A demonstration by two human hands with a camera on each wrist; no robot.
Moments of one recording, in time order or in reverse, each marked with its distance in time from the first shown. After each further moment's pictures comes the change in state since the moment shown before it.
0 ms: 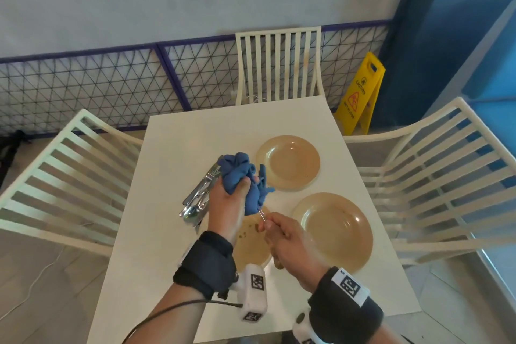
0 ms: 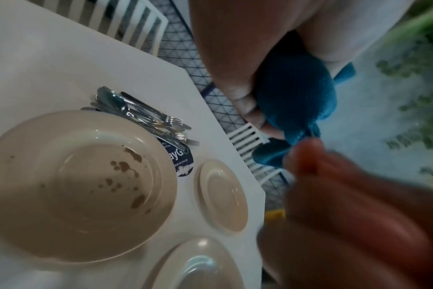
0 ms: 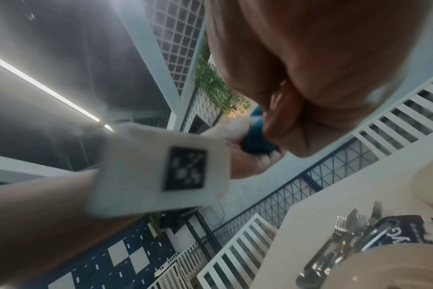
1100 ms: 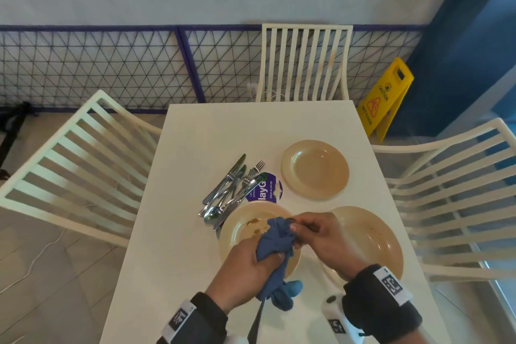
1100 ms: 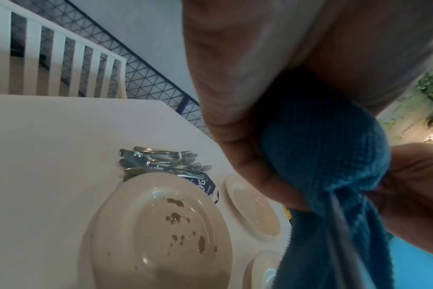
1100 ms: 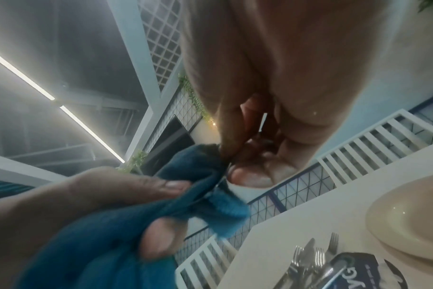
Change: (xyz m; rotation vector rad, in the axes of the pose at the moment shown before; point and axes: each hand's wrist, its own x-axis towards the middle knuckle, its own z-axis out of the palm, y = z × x) left_hand -0.029 -0.025 -0.082 0.367 -0.507 -0.131; right_hand 0.066 -0.003 -0.004 -0.203 -0.052 -0.135
